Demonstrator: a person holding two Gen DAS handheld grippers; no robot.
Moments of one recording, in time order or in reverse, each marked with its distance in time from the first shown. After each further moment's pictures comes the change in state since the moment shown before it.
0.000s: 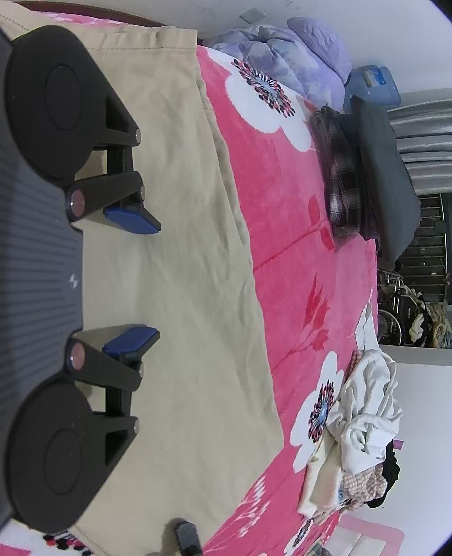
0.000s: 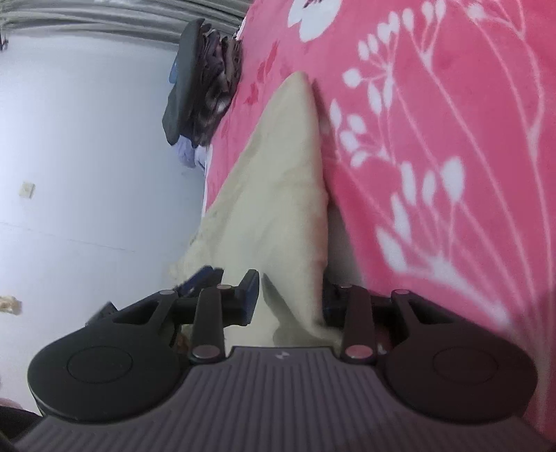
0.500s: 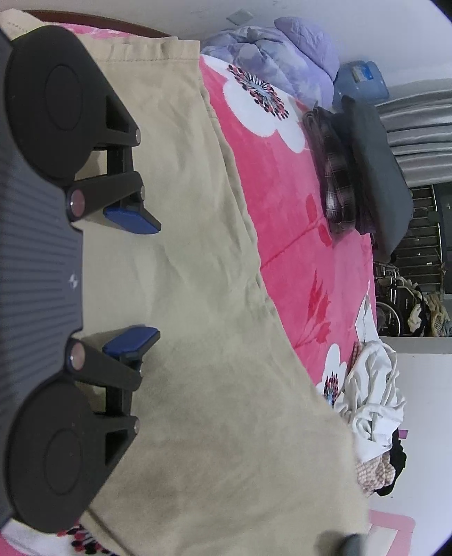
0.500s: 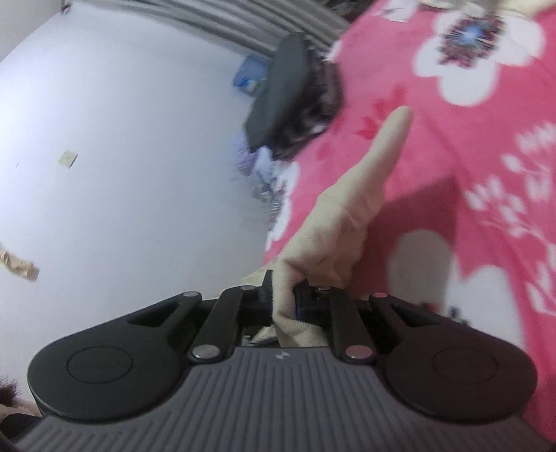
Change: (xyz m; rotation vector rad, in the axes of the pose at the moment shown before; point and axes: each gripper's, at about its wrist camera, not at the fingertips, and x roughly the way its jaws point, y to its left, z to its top) left arm -0.012 0.001 -0.014 0.039 -0.021 0.001; right arm -0.004 0.137 0.008 -0.214 -0.045 0.102
